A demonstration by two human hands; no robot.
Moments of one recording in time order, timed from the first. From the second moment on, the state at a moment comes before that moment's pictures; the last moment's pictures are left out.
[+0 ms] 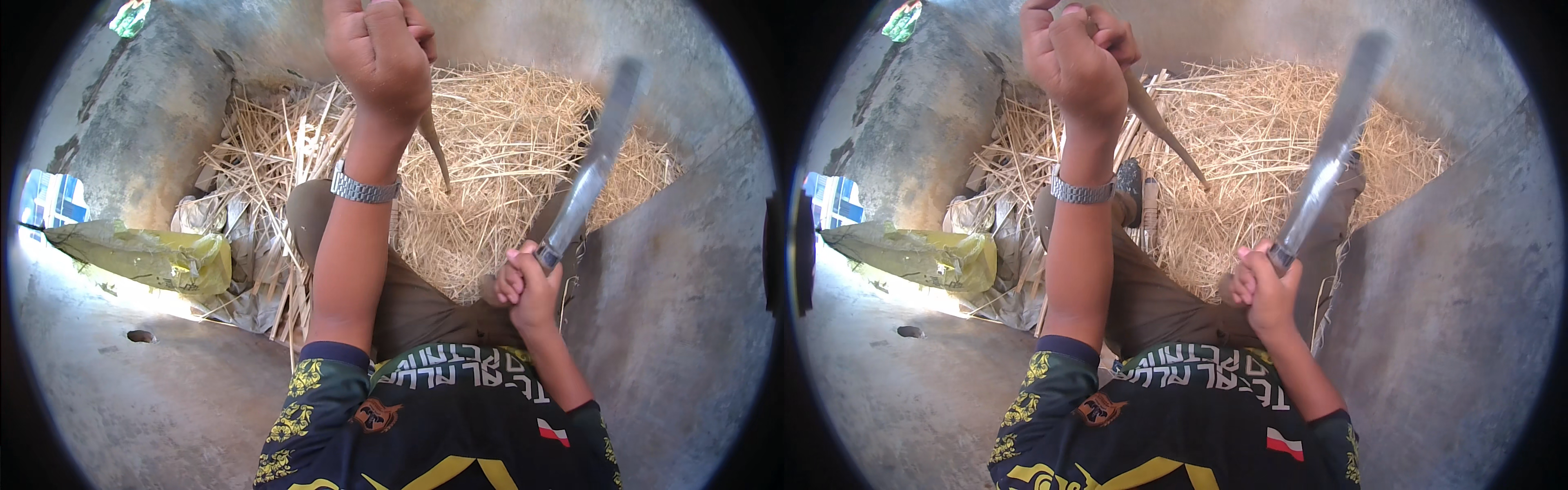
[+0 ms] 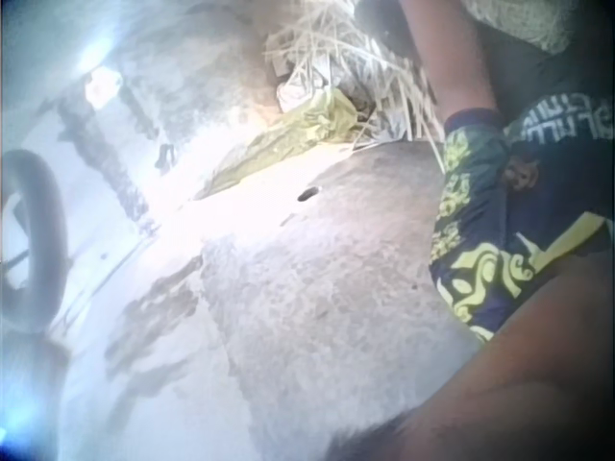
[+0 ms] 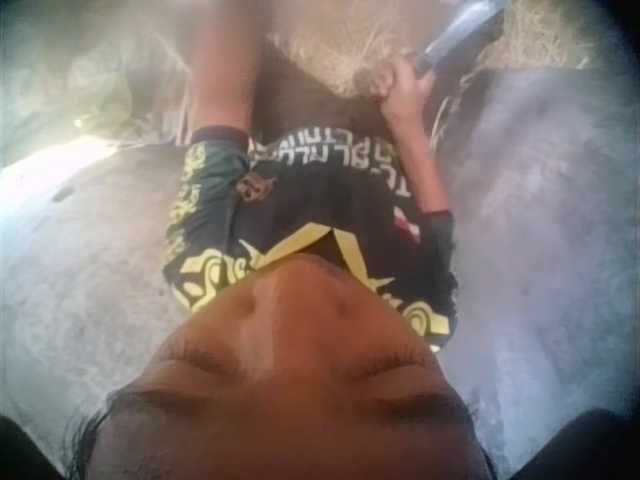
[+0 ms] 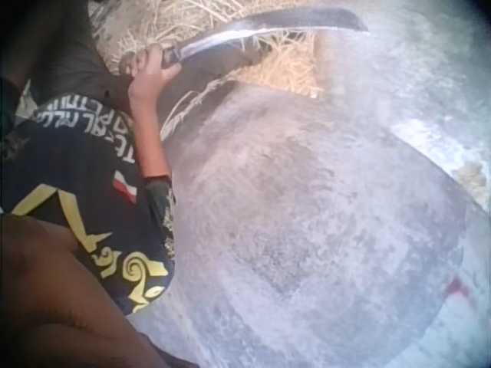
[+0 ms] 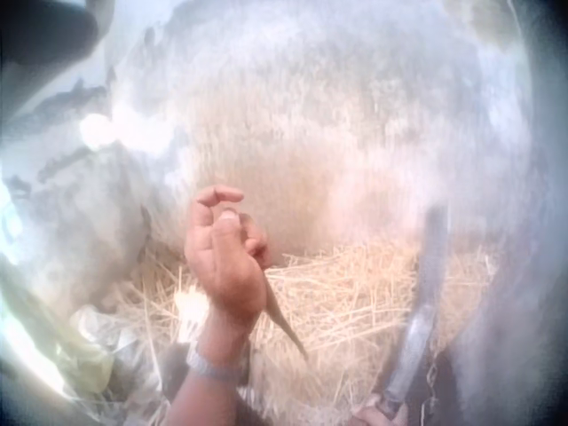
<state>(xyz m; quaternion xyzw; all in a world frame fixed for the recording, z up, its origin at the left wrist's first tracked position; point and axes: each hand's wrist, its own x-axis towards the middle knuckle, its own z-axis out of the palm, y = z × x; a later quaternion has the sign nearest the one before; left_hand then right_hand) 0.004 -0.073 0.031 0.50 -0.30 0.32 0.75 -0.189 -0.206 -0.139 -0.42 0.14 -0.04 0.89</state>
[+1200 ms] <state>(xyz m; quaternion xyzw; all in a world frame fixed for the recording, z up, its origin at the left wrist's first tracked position) 0.023 -0.037 0.024 0.52 -0.31 0.35 0.72 -0.188 -0.212 -0.159 -0.63 0.14 0.09 0.76</state>
